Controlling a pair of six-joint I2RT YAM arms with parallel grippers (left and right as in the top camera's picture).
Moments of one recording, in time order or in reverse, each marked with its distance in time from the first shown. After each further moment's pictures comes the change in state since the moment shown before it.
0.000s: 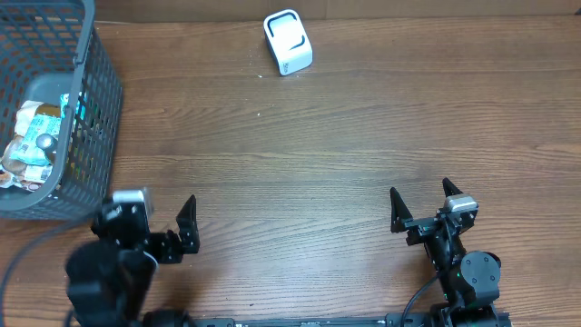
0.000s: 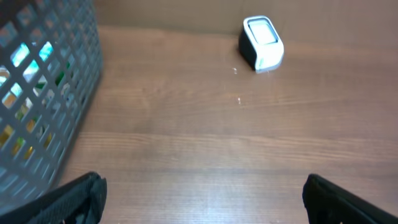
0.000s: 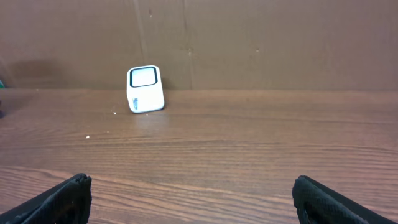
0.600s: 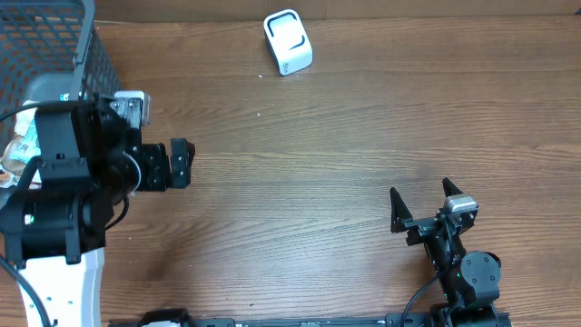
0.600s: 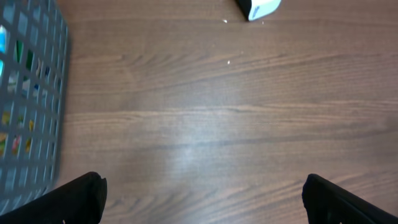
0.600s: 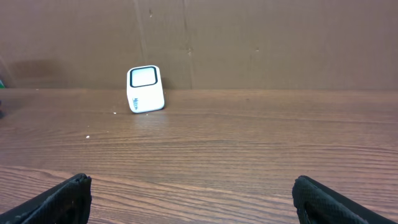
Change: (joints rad) left arm 0.000 0.682 0.636 -0.340 0.064 0.071; right arm 0.000 0.000 0.000 0.001 0.000 0.001
